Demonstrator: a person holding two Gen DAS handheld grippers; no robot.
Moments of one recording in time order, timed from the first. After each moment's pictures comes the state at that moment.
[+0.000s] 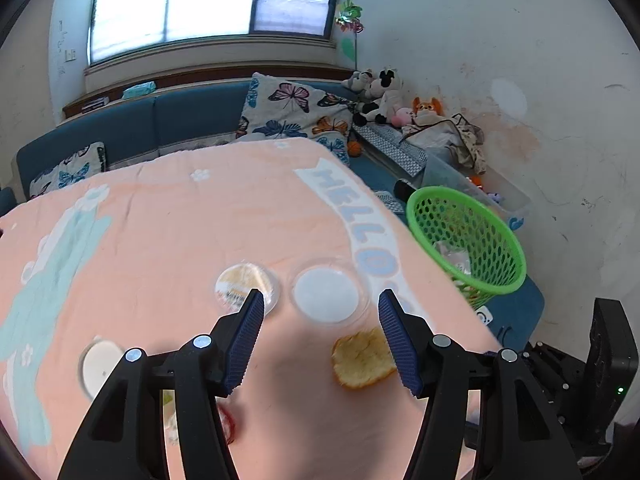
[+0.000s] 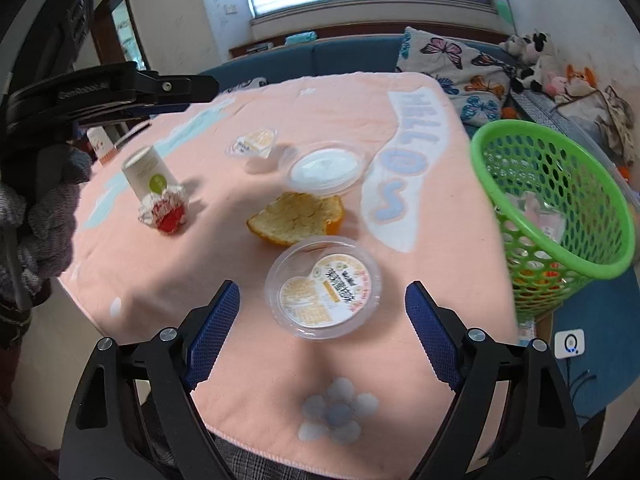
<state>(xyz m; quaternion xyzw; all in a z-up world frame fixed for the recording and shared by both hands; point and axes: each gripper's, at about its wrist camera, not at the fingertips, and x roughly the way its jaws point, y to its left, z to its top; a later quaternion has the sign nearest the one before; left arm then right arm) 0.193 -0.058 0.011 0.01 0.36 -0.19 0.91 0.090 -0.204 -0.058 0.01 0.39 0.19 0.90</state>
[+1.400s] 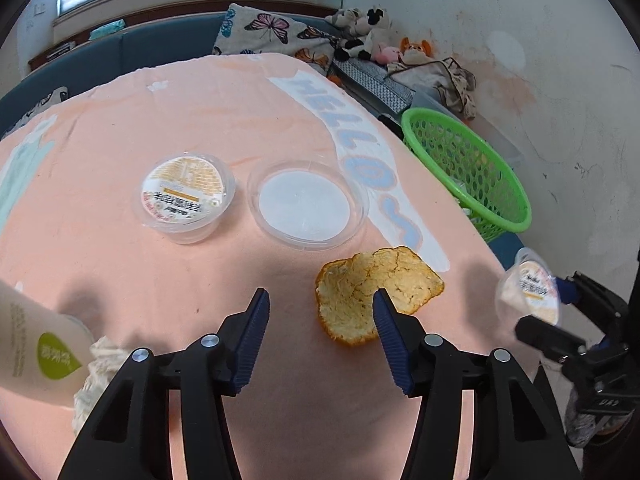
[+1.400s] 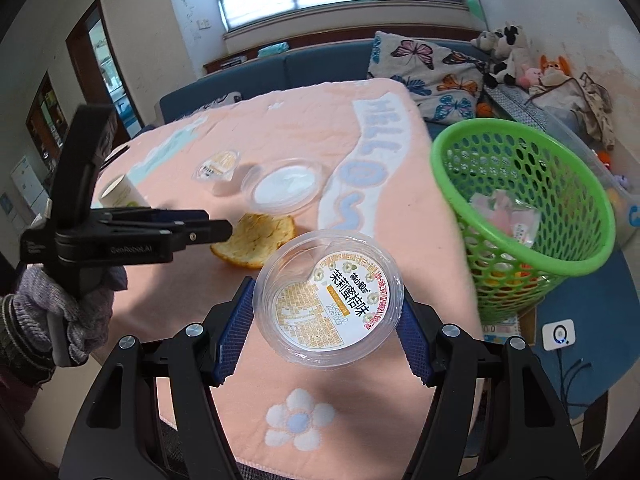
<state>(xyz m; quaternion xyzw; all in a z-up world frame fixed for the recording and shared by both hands) 0.215 -0.081 -0.078 0.00 0.46 -0.24 0.85 0.095 -0.239 -0.048 0.04 0.38 0.15 0.91</state>
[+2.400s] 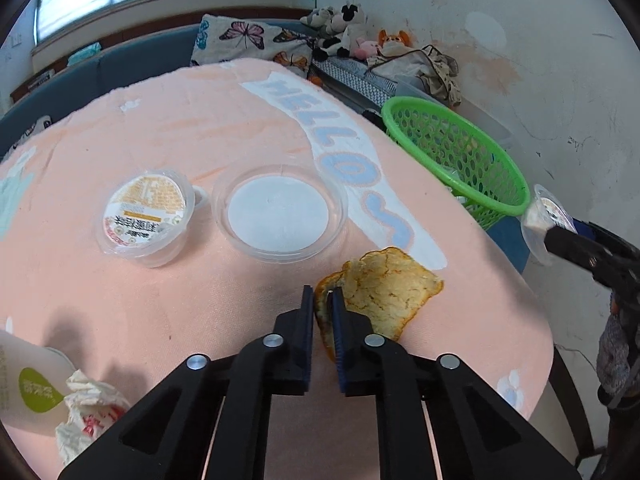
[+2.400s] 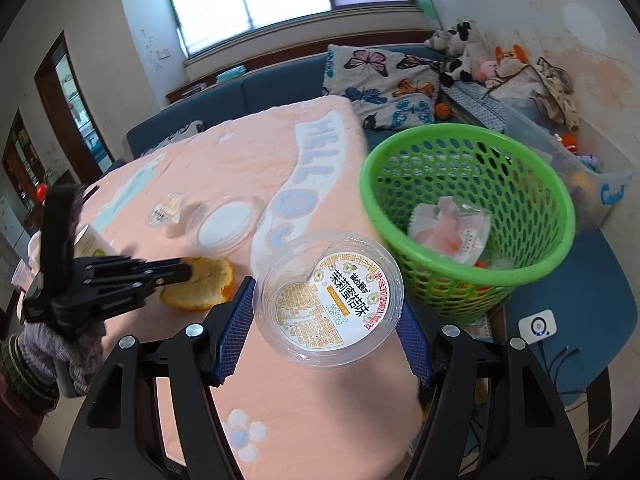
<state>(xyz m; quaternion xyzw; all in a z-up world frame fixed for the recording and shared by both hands) 0.213 -0.100 -0.082 0.04 0.44 -0.26 0.86 0.105 -0.292 -0.036 0.08 0.37 0.08 0.92</state>
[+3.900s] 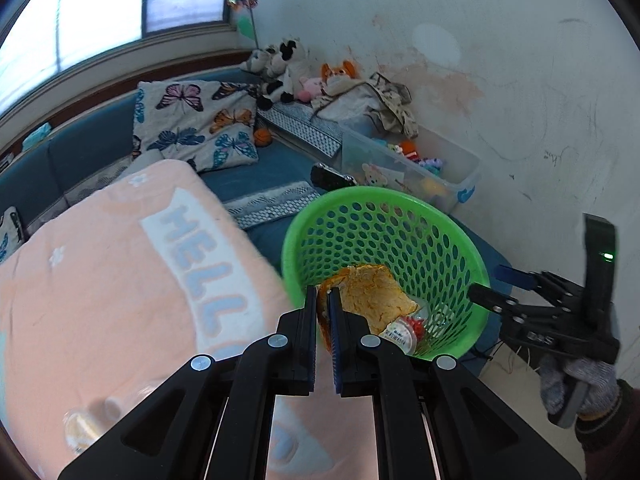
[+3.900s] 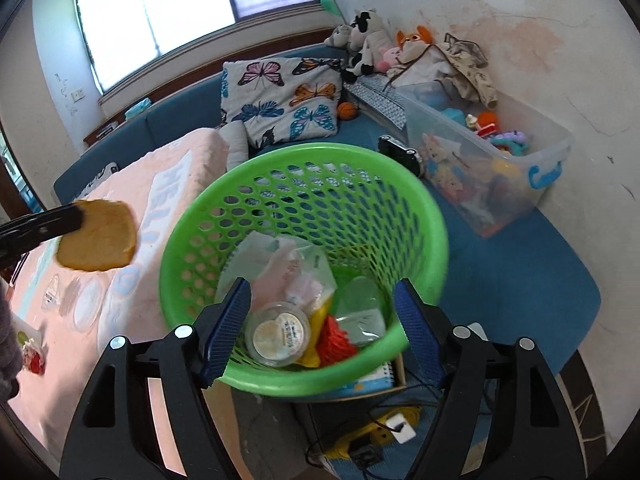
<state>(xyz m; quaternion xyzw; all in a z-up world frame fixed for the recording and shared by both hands) 0.289 -0.263 0.003 0.09 0.38 -0.32 0.87 0.160 -0.449 -0.051 0.13 0.37 -0.05 0.92</state>
